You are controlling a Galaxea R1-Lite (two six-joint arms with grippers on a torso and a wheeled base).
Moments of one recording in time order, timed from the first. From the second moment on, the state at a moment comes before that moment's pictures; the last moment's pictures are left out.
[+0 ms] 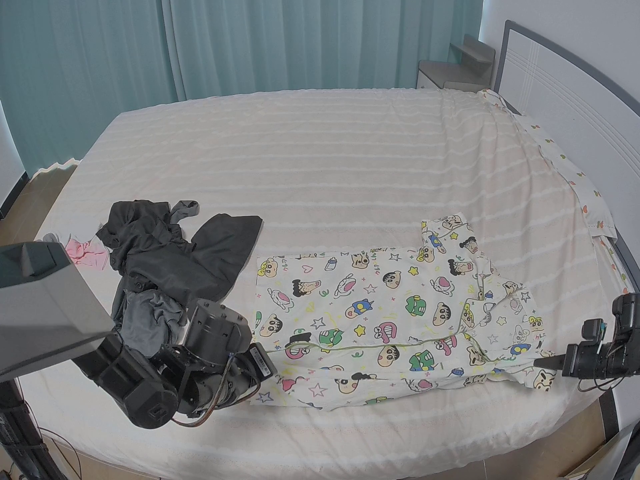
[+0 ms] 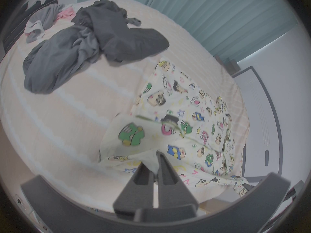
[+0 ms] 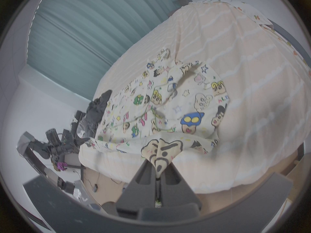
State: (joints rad) left arm -0.60 1.99 -0.57 -0.66 0.15 -0.99; right arm -0.38 1.79 -0.25 -0.60 0.73 -0.02
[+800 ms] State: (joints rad) left arm -0.51 2.25 -1.02 -0.52 0.17 -0.93; right arm -0.26 2.05 -0.42 -0.97 0.60 0.20
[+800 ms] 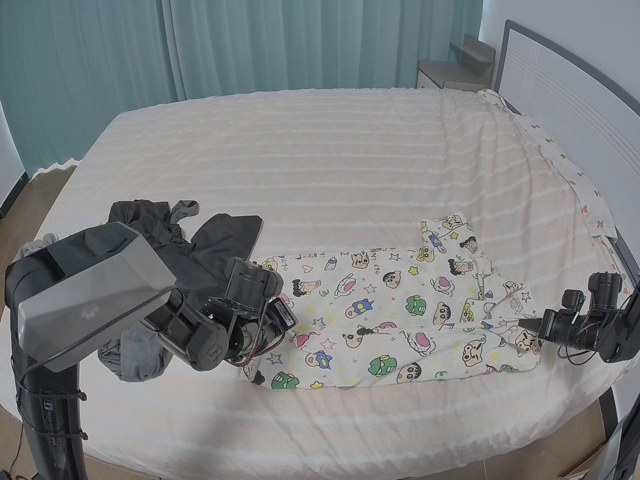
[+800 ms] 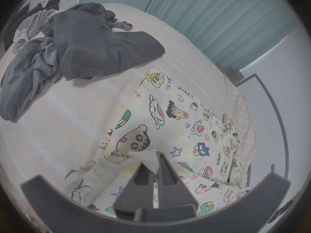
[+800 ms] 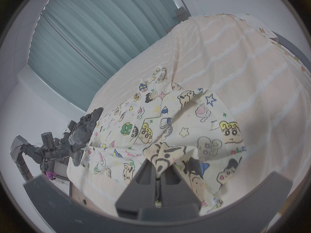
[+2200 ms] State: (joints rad) left arm -0.34 1.97 -0.61 -0.54 -0.34 -1.03; right arm -0.14 2.18 -0.27 -1.52 0.33 0.60
